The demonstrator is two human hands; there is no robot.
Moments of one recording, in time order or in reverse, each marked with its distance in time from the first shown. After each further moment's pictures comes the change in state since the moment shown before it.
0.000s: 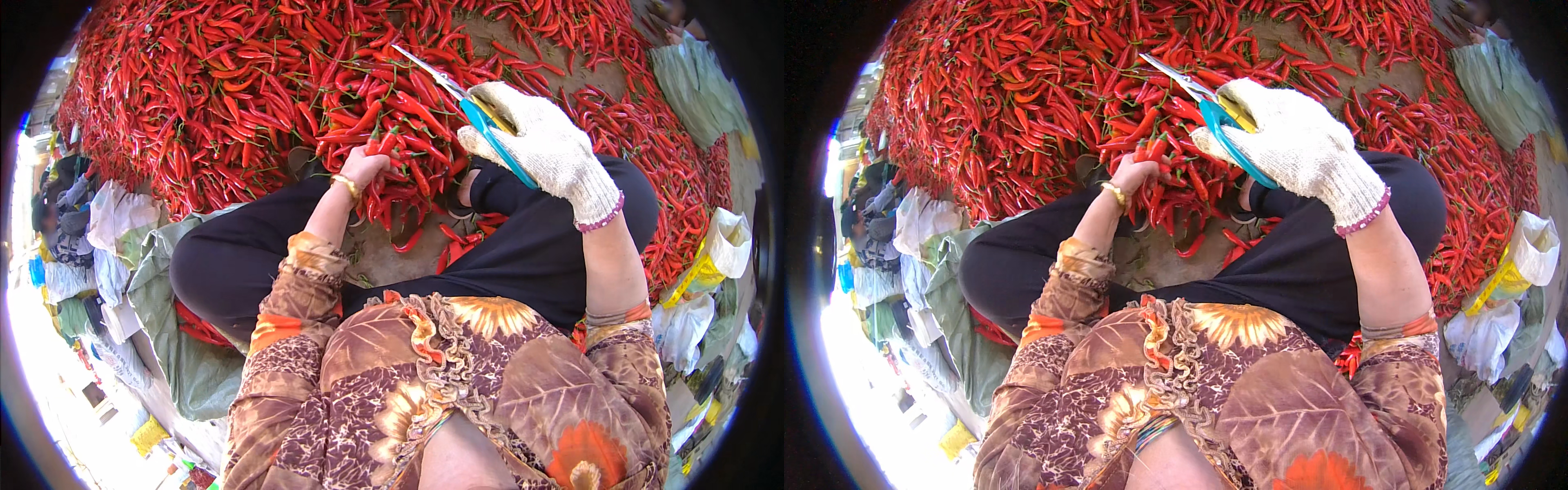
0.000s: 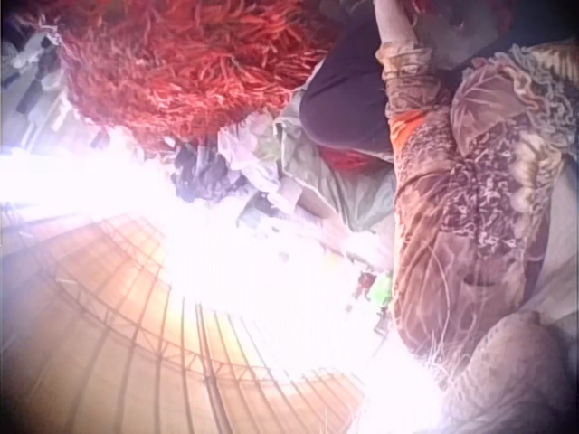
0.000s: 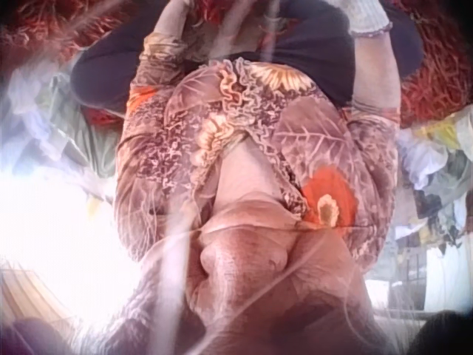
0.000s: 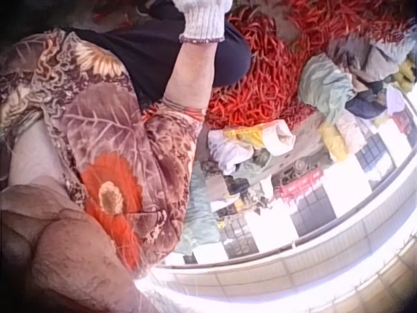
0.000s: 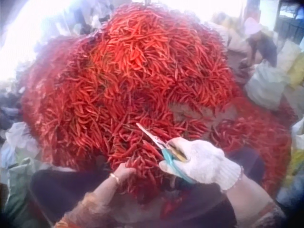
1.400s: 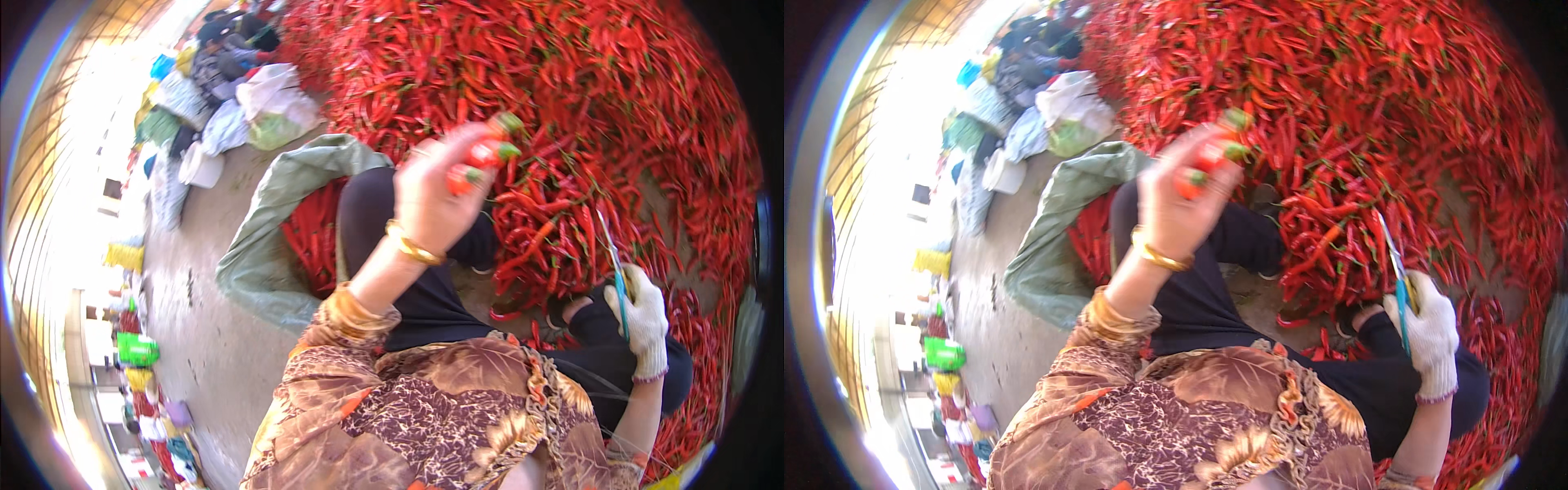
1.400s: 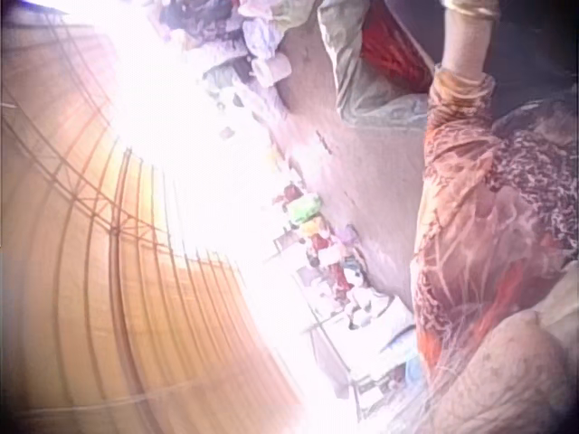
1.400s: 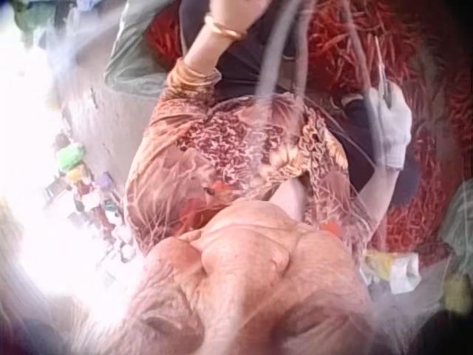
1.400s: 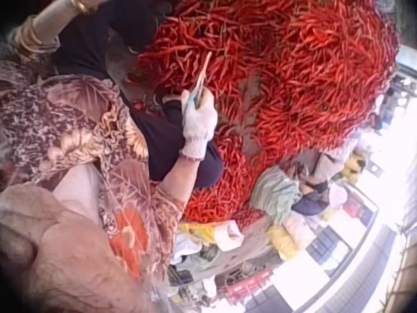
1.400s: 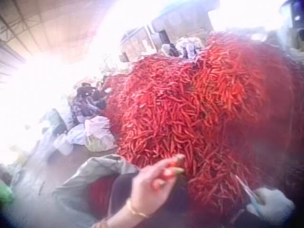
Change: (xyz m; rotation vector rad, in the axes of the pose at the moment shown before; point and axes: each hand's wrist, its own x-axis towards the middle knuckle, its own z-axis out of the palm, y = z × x) left_hand -0.232 0.102 -0.058 0.649 1.164 1.034; right_hand -0.016 -0.017 0.023 0.086 -0.071 0.079
